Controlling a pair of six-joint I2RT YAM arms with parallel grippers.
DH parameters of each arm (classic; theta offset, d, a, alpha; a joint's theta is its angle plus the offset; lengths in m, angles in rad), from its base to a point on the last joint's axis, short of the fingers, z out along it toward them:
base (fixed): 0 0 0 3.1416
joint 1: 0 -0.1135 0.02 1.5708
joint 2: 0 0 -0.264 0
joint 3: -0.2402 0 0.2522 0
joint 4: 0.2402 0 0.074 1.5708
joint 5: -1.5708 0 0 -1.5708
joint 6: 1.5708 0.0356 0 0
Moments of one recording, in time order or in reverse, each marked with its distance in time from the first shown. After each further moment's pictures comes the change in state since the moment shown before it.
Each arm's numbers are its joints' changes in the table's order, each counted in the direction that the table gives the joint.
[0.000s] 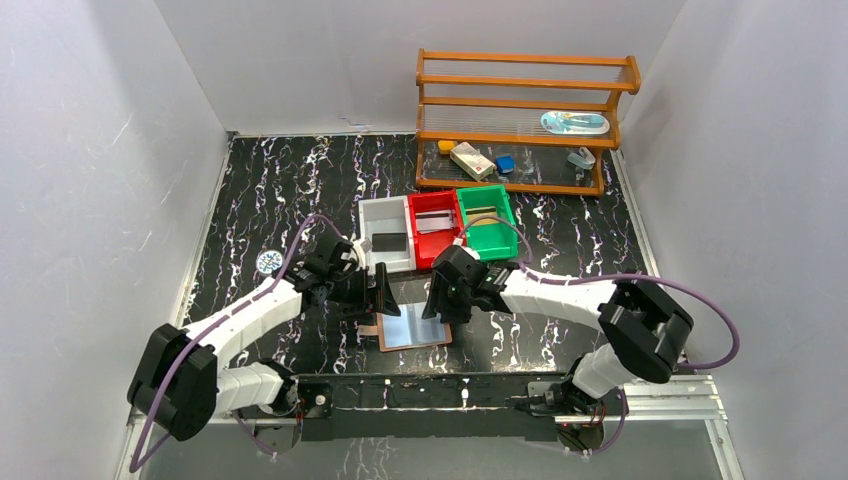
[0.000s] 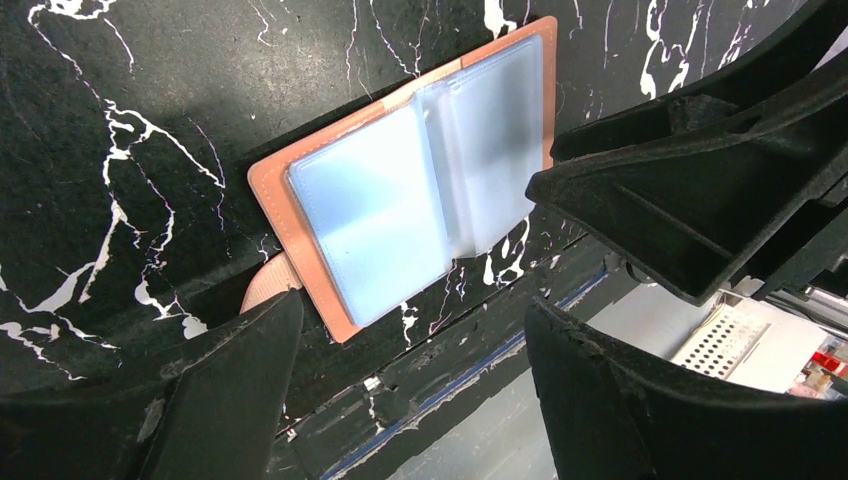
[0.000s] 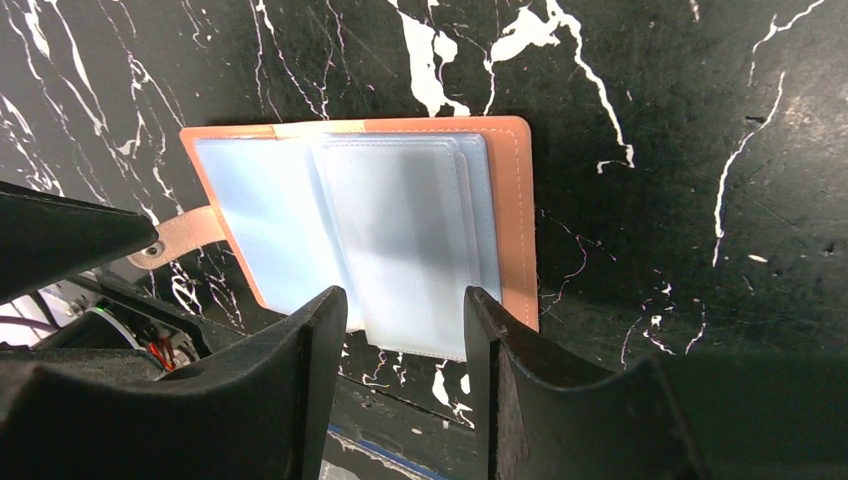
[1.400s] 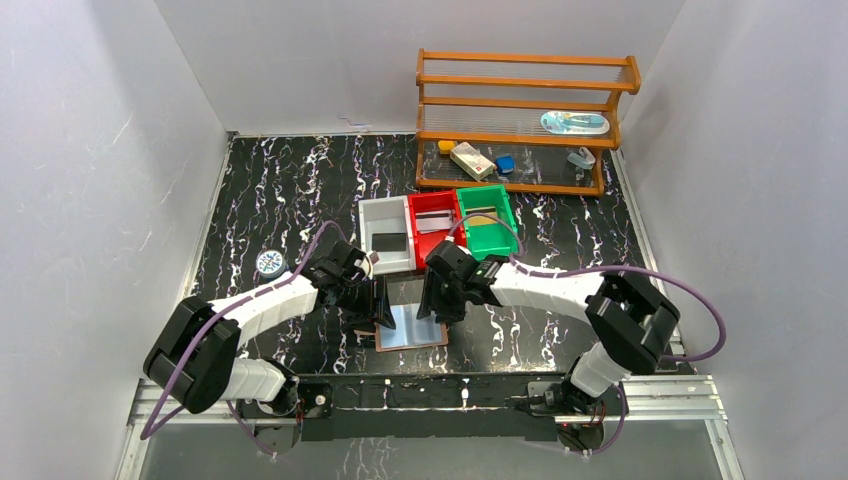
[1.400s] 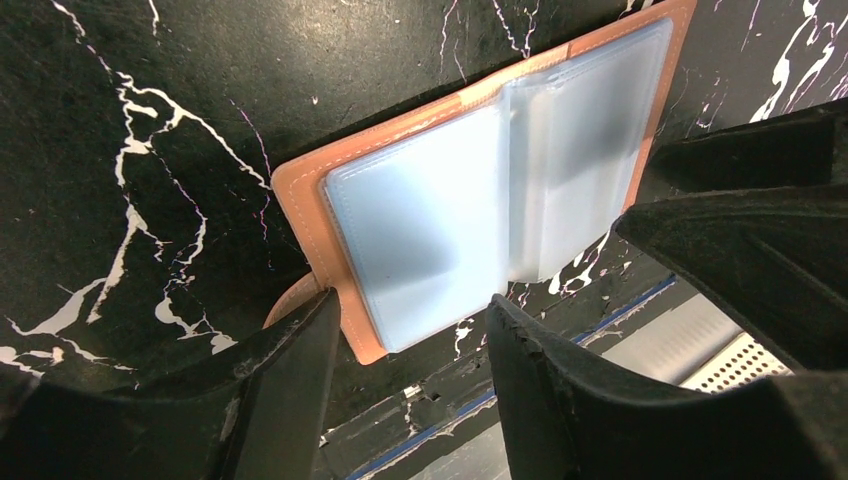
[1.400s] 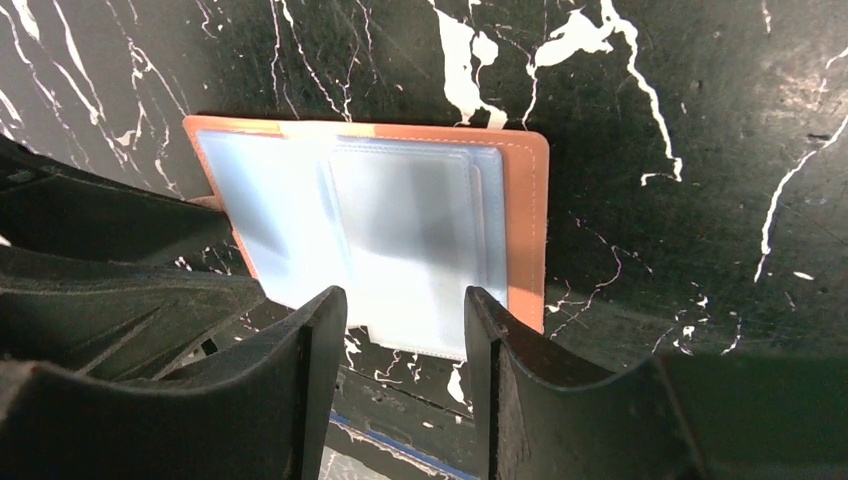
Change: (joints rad) left arm 0.051 0.150 0.021 -0.025 0.052 -0.006; right arm -0.003 0.072 -0.072 0.036 0.045 -0.021
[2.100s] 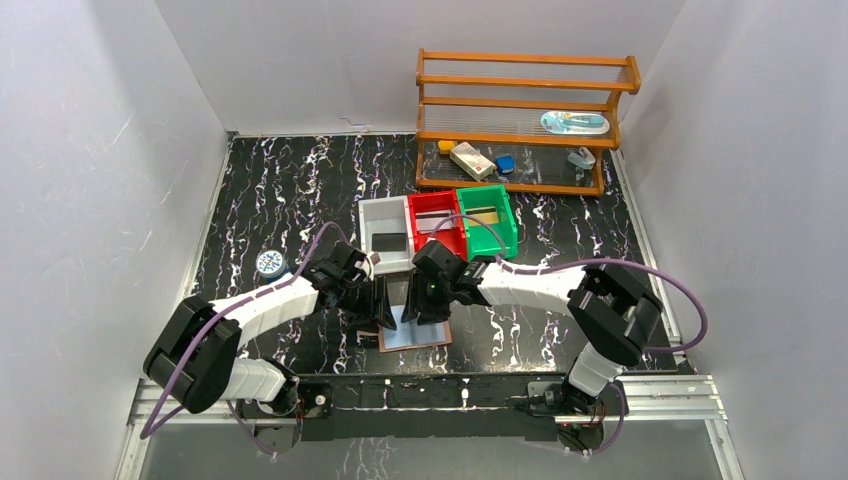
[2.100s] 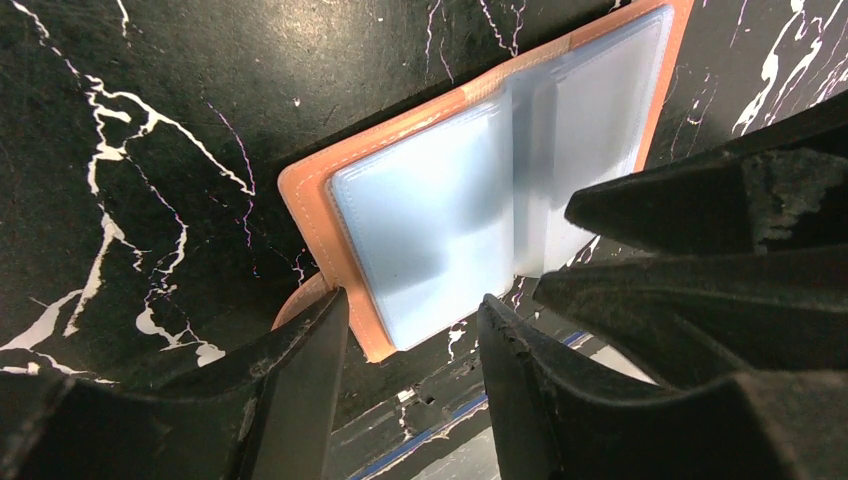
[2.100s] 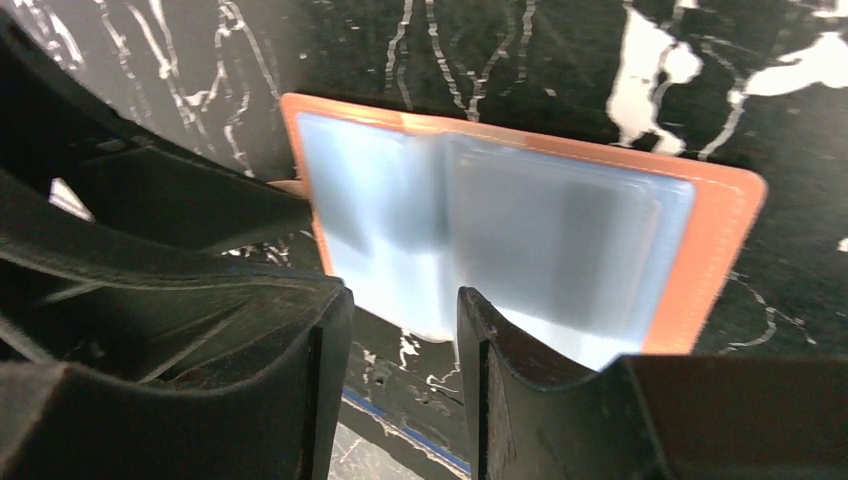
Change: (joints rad) left arm 0.007 0.000 0.013 -0.027 -0.013 -0.008; right arm -0.026 0.087 -0.052 -0.078 0.089 -0.026
